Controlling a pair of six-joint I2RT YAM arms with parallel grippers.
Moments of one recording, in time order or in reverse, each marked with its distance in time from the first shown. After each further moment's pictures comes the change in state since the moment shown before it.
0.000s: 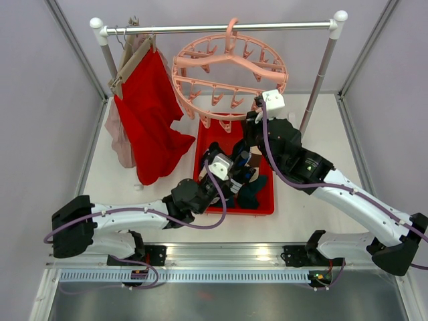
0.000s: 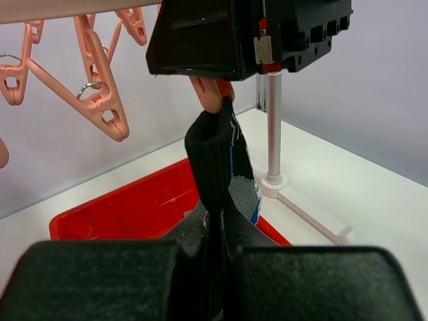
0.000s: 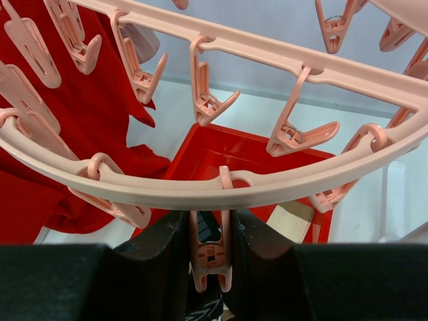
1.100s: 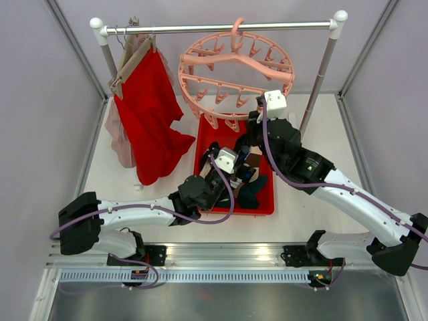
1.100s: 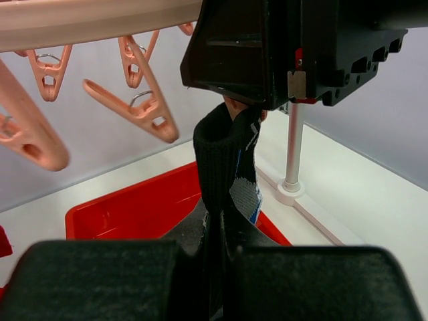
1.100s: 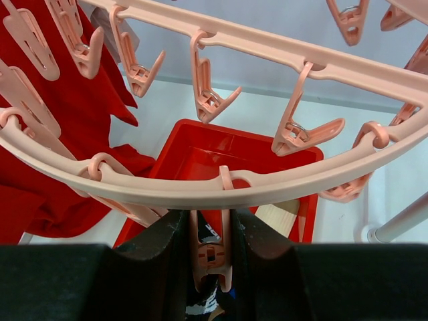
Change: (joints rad) left arm -0.003 0.066 0.084 -0.015 -0.102 0.008; right arm 0.000 0.000 0.008 -0.034 0.059 0.004
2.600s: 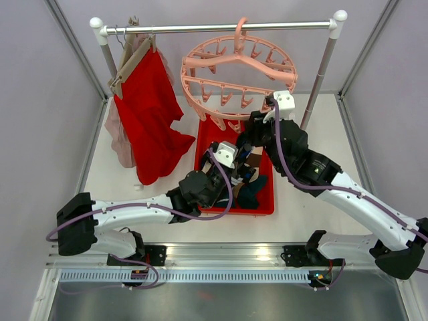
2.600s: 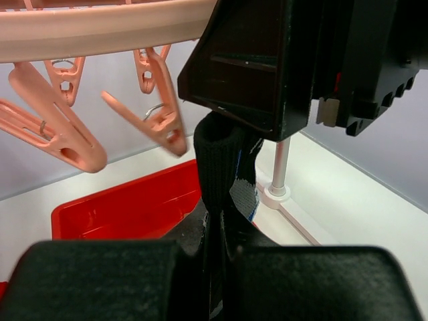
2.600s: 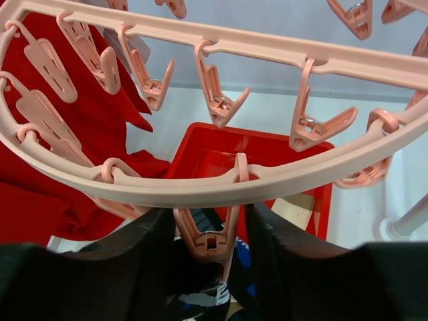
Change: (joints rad) left arm 0.000 -0.018 0.072 -0.114 -0.003 -0.080; right arm 0.000 -0.035 0.000 -0.015 -0.009 0.078
